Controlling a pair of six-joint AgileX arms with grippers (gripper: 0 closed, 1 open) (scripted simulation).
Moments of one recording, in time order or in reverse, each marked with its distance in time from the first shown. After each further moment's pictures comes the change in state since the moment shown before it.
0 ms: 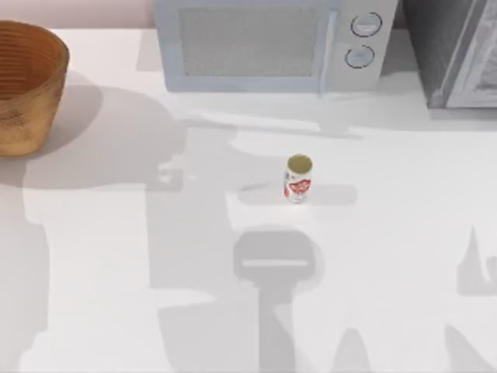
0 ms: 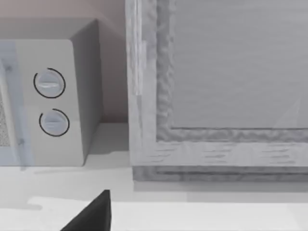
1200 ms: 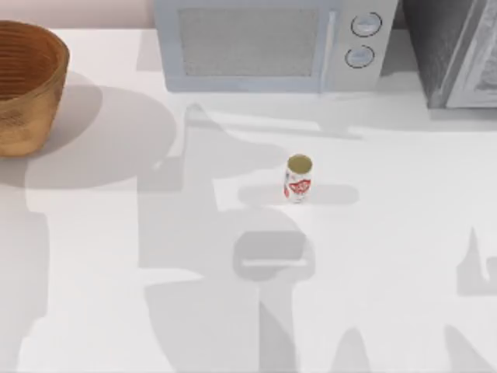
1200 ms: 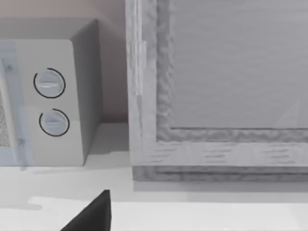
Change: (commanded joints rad) left arm -0.016 0.072 0.006 0.069 -0.013 -0.004; right arm 0.000 0.000 0.000 0.000 0.000 0.000
